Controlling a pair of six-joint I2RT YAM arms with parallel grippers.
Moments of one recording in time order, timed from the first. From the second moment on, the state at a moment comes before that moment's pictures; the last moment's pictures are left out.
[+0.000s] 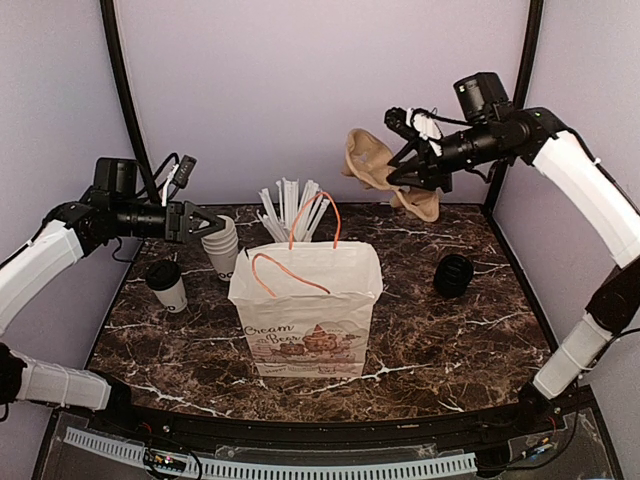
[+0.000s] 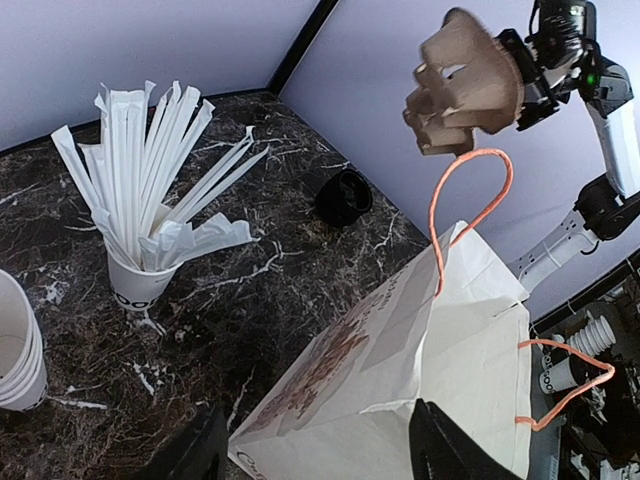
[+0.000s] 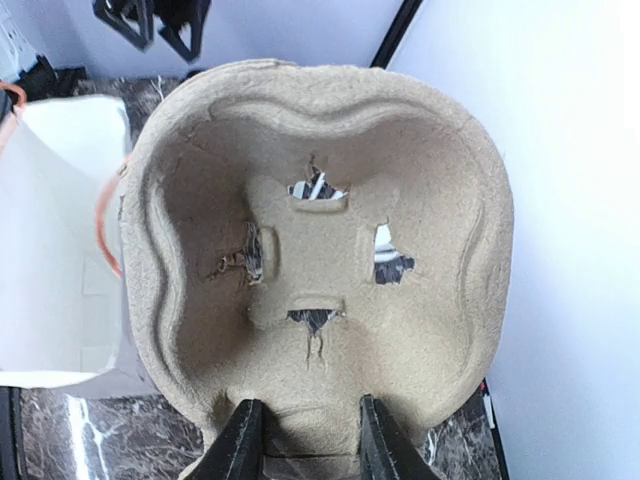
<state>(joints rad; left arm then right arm) -0.26 1.14 1.08 -0.47 0.84 -0.17 0.53 1.62 1.89 -0.99 -0.49 -0.78</state>
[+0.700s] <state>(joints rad) -0.31 1.17 1.08 -0.45 0.80 -0.22 0.77 1.66 2.01 -0.84 -0.95 -0.47</state>
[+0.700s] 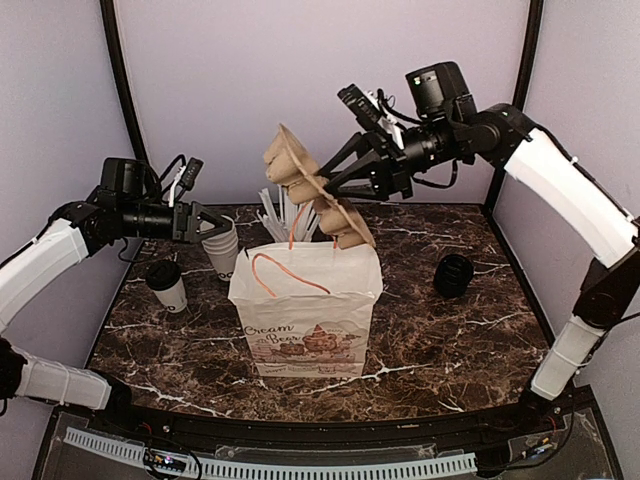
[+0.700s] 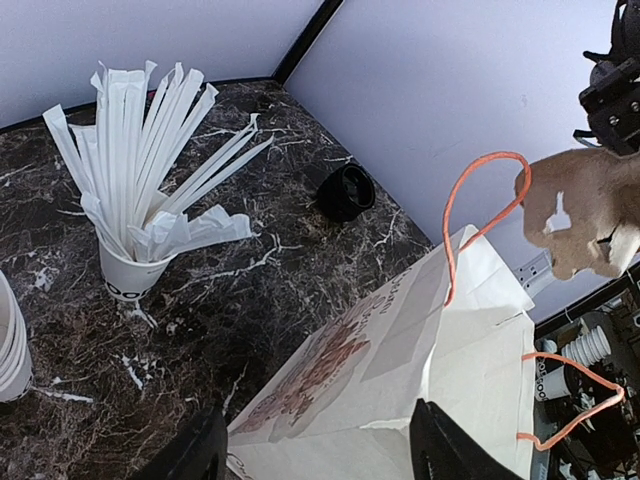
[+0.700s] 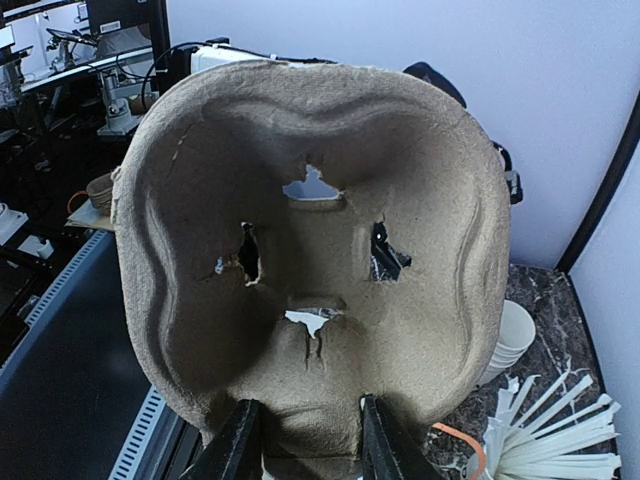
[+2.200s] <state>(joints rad) -0.31 1.16 1.02 -0.44 0.76 -0.18 0.97 1.77 1.80 -0.99 -0.47 -0.52</state>
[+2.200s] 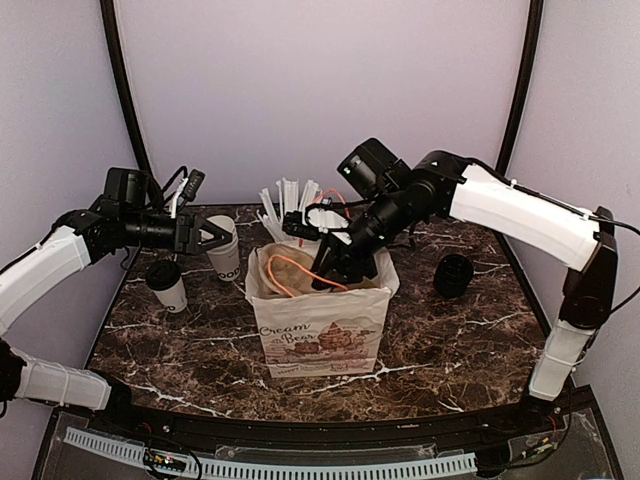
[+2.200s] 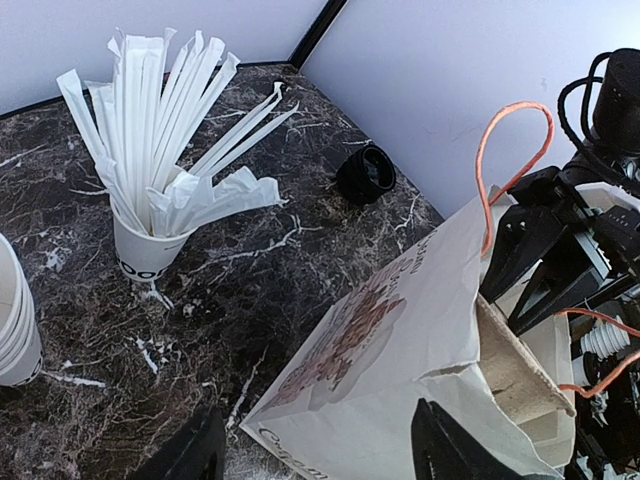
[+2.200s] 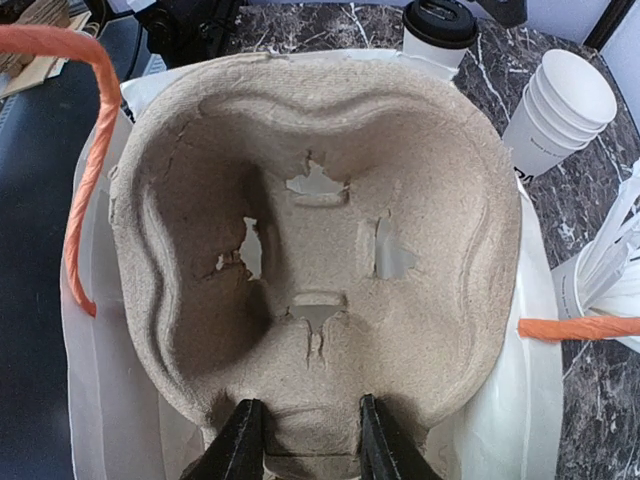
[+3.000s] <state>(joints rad) -0.31 1.20 1.01 -0.43 0.77 -0.18 1.06 1.72 1.58 -1.08 -0.11 -0.55</state>
